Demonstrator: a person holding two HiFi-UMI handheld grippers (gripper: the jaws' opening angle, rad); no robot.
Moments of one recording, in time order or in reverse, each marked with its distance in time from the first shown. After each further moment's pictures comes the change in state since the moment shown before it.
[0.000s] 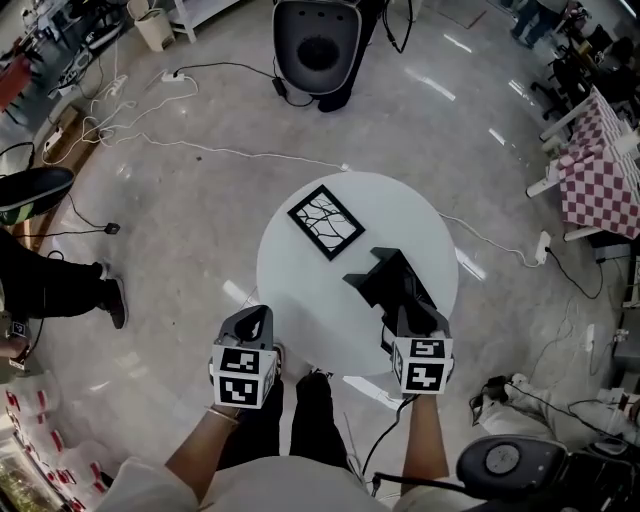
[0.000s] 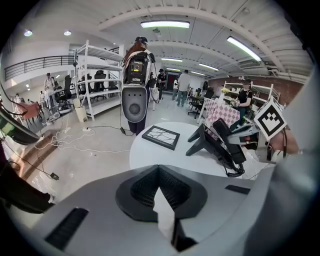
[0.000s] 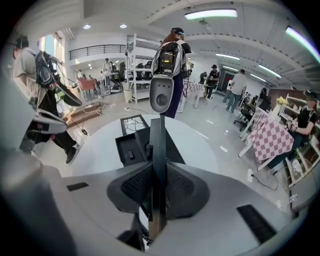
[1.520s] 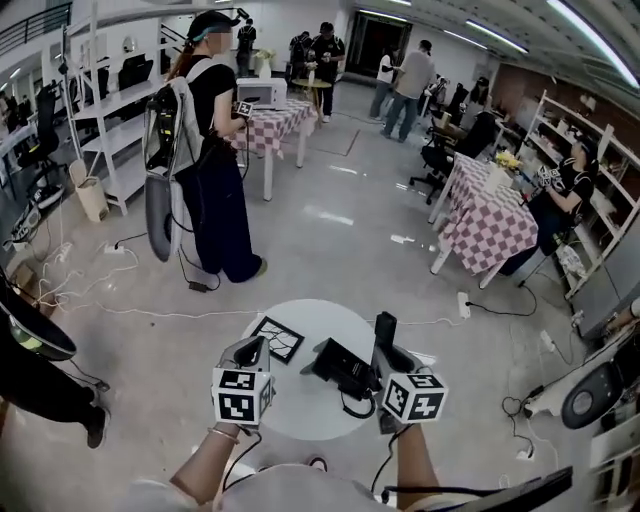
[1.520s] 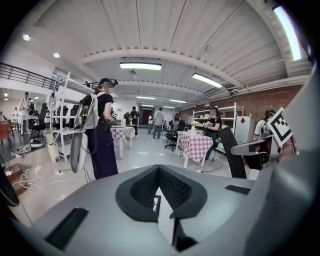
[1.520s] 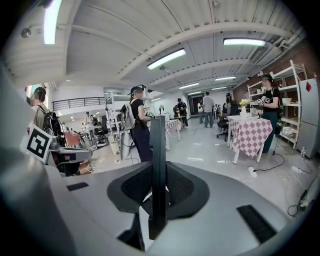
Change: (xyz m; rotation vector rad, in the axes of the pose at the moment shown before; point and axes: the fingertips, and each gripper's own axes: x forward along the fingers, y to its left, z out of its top) left arm -0.051 -0.044 0.189 0.180 -0.422 -0.242; right arm -0.152 -0.032 0.101 0.381 -0.485 -0.076
